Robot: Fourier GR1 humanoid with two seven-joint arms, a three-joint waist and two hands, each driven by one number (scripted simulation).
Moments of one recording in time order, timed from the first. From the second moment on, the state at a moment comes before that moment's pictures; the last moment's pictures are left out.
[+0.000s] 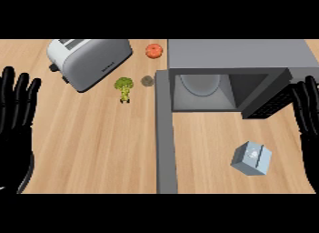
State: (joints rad) left arm -0.03 0.07 0.00 -2.10 0.03 0.00 -0.02; right arm 0.03 -0.10 0.00 -2.10 0.00 0.02 0.01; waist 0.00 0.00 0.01
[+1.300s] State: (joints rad) left arm 0.22 0.16 0.30 -2.21 0.36 -0.19 0.10; right arm 0.24 0.00 0.64 -2.25 0.76 -0.46 0.30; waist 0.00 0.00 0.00
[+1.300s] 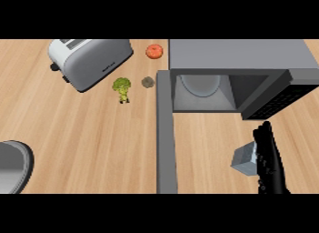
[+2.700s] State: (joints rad) left arm 0.38 0.13 0.53 -2.27 0.56 -0.41 0.11; right arm 0.38 -0.13 0.24 -1.77 0.15 -0.57 -0.31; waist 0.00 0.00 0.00
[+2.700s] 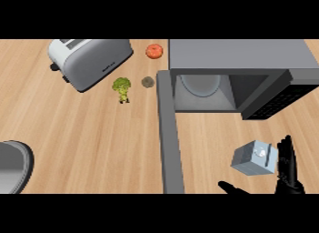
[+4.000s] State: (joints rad) left arm 0.34 0.08 0.63 -2.30 0.61 -0.48 0.21; right arm 0.09 -0.11 -0.05 -1.04 -0.01 -0.39 -0.80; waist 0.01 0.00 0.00
